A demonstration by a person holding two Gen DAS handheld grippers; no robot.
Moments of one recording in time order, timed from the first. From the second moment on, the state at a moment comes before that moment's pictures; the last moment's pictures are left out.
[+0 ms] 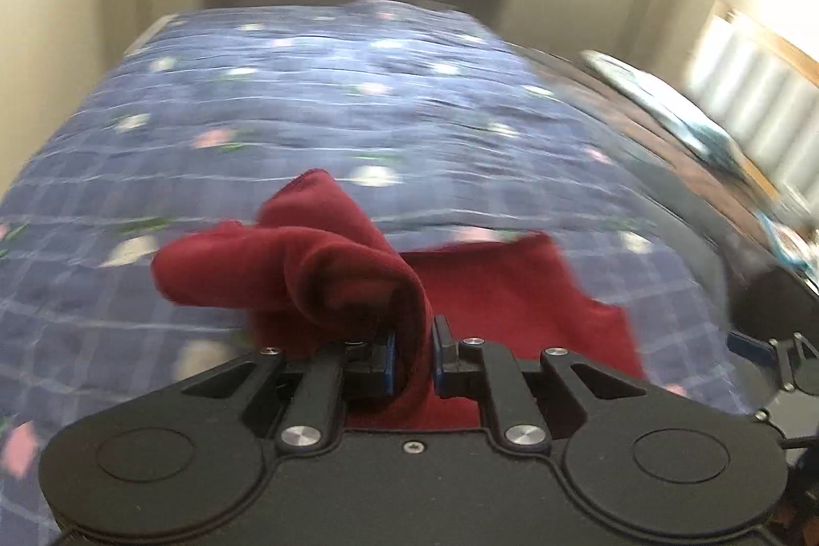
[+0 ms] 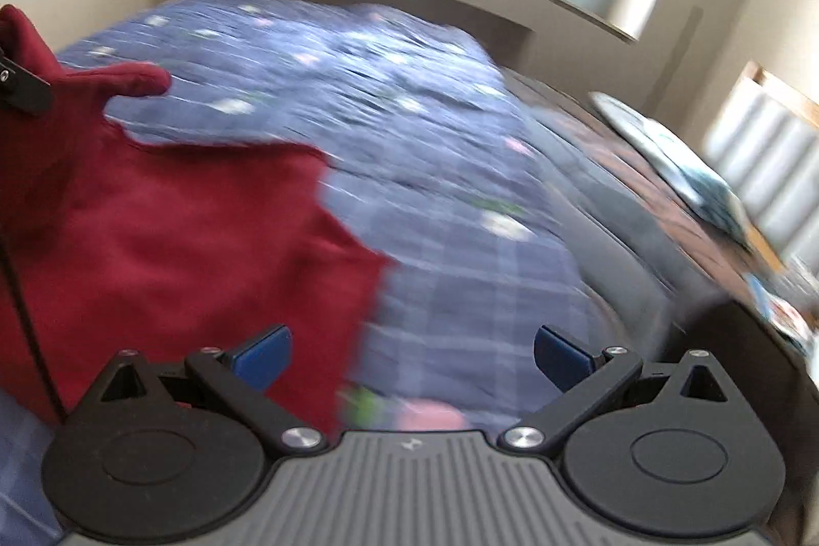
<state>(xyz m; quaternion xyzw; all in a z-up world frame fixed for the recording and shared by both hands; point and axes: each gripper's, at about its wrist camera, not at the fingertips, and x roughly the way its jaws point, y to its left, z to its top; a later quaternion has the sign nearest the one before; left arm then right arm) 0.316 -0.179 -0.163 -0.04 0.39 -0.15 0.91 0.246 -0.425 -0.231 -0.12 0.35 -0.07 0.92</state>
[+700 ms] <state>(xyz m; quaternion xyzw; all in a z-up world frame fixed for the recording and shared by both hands) 0.288 -0.293 -0.210 0.02 0.48 -0.28 0.83 0.242 -0.485 -0.236 -0.06 0.39 -0.10 0.91</state>
